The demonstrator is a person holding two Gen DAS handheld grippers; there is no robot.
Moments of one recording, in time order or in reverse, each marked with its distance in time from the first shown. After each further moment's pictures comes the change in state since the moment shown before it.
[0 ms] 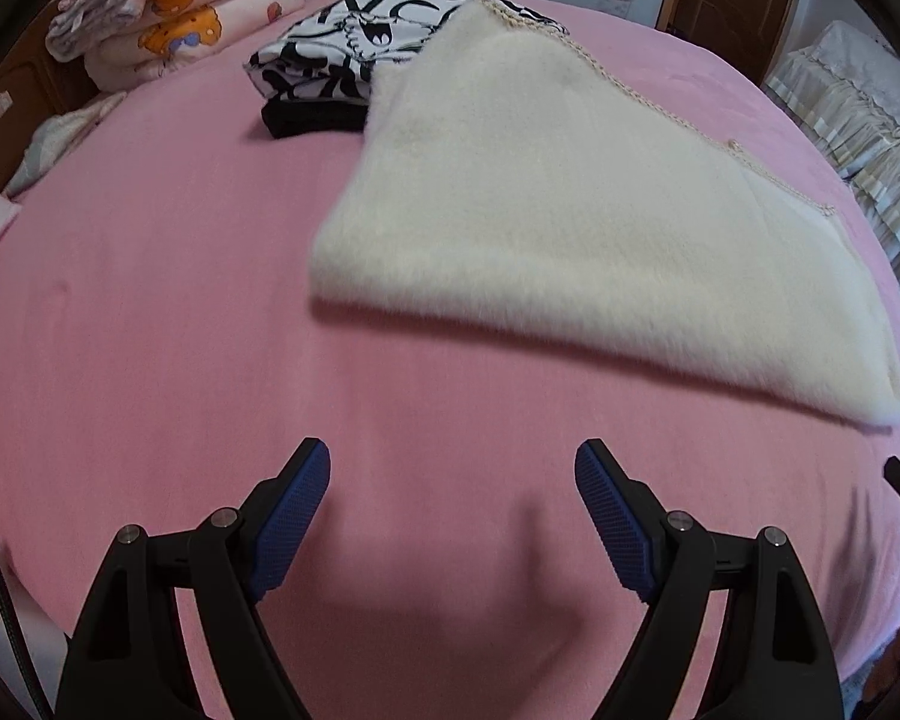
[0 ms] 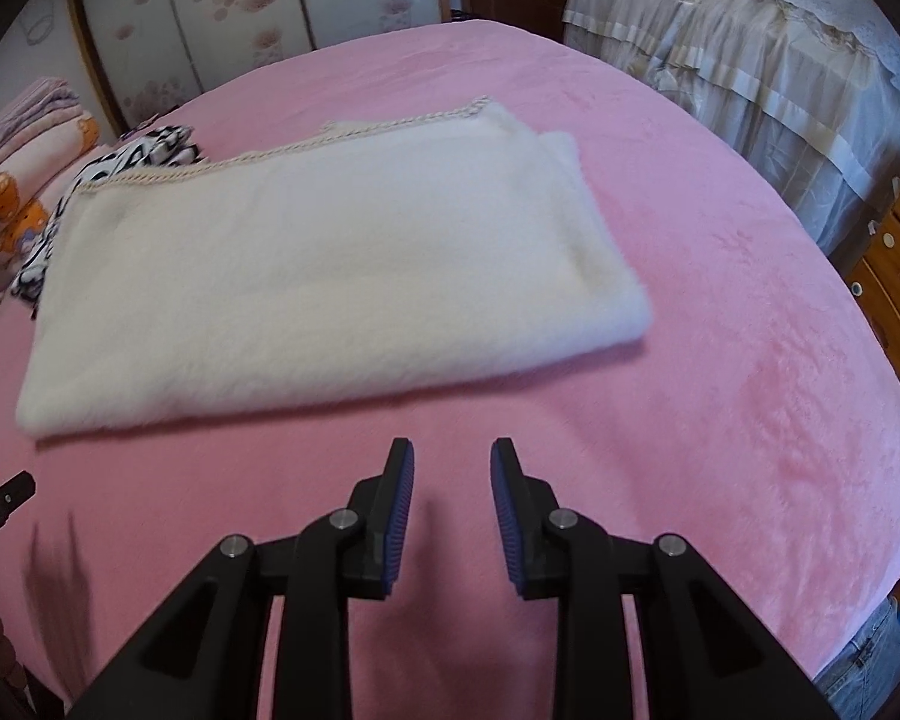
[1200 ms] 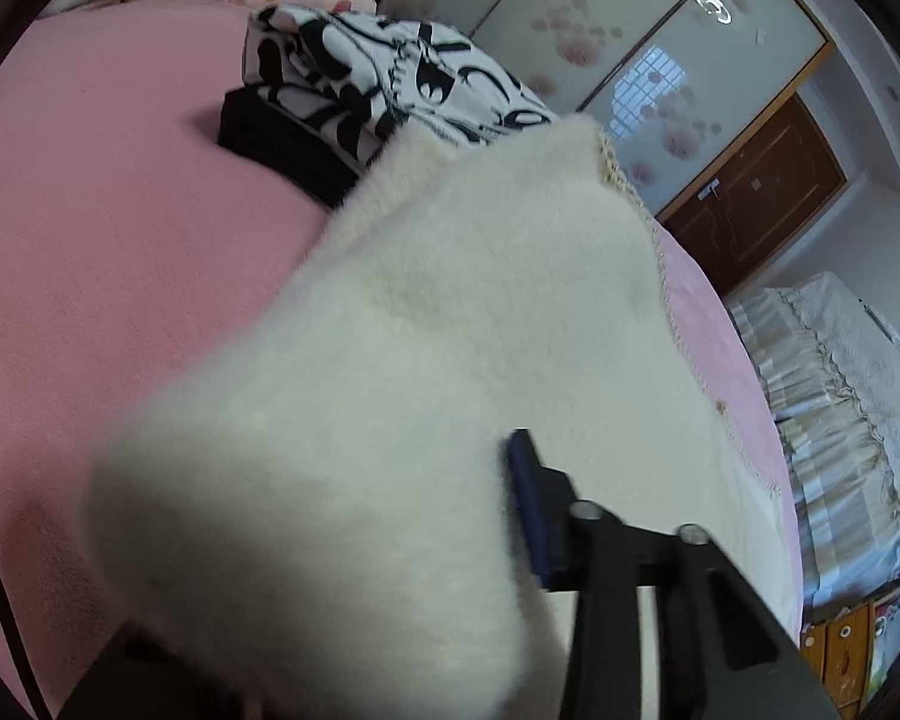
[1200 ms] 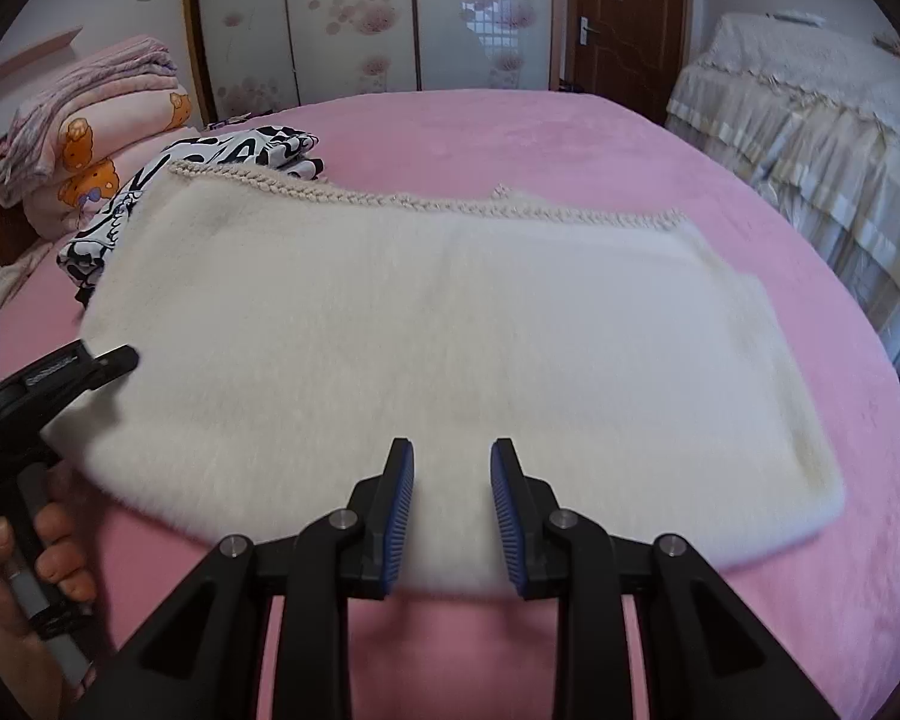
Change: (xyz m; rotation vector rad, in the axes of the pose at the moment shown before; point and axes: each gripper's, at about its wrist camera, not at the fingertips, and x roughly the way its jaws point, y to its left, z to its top) left arm 0.106 0.040 0.097 -0.402 -0.285 -0.316; right arm 0.051 0.117 0.063 -0.211 -0.180 0.052
